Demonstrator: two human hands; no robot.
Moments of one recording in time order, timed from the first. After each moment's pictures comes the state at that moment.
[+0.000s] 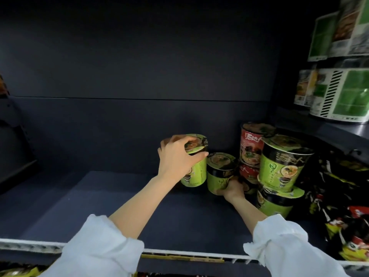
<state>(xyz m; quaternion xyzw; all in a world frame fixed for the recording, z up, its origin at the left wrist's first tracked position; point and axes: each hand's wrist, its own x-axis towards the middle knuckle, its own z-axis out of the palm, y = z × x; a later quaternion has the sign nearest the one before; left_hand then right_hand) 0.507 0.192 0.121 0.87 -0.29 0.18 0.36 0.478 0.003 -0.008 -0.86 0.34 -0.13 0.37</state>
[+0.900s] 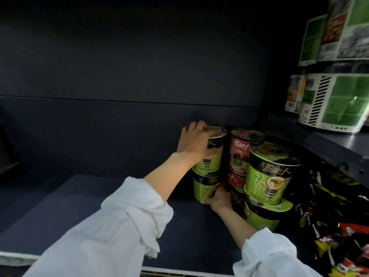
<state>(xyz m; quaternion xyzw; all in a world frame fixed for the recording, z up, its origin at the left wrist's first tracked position) 0.535 0.089 0.147 0.88 -0.41 0.22 0.13 0.481 -0.009 -0.013 -0.86 0.31 -0.13 0.39</state>
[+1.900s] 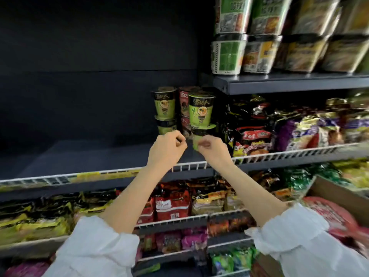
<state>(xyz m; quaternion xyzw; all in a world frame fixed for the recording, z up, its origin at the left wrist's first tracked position) 0.274 0.202 0.089 0.85 -0.37 0.06 0.37 0.197 0.074 0.066 -0.86 0.24 -0.27 0.37</state>
